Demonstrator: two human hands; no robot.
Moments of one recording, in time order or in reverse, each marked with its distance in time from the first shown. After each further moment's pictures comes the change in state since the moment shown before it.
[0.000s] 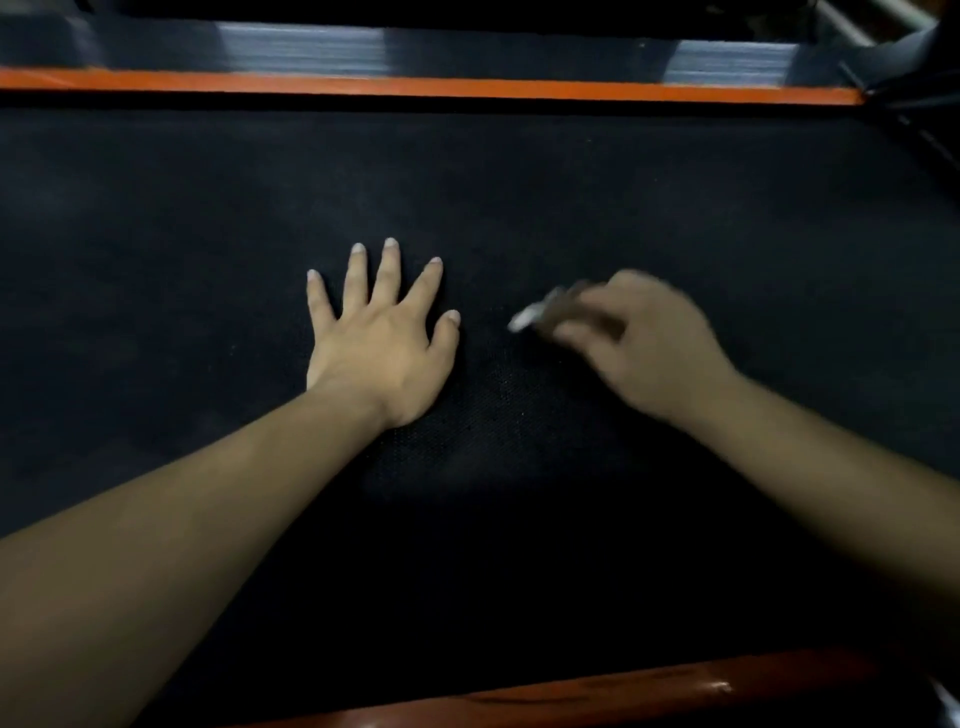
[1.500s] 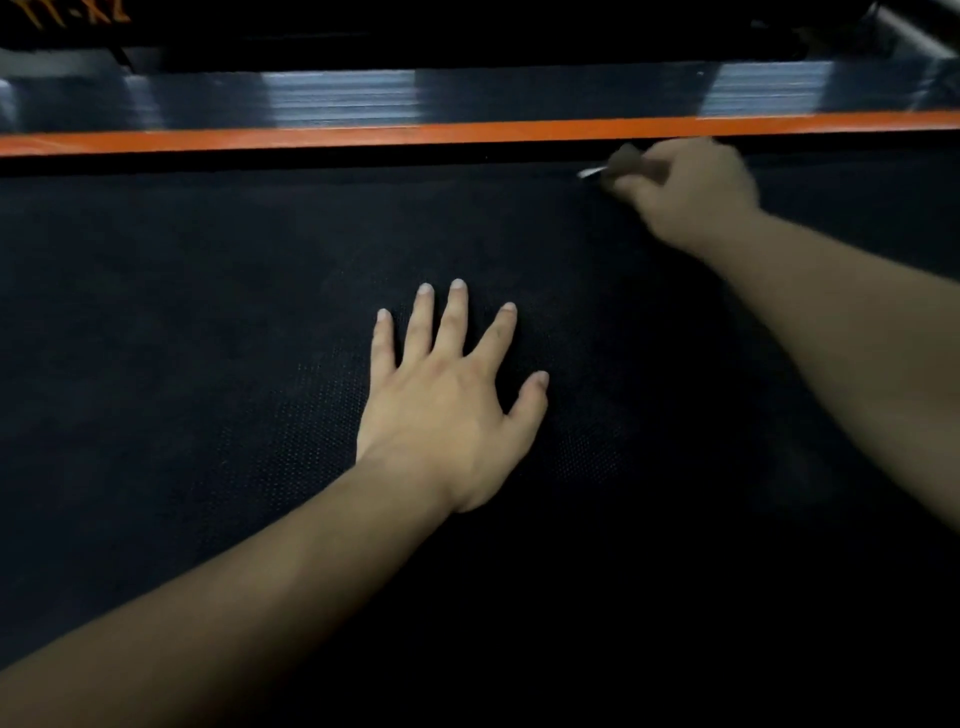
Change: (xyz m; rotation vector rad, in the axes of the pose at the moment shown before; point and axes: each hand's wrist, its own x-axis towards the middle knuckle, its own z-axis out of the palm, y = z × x) left_hand 0.045 0.017 0.000 0.002 0.040 0.088; right_hand 0.197 0.097 0.019 0.019 0.088 0.404
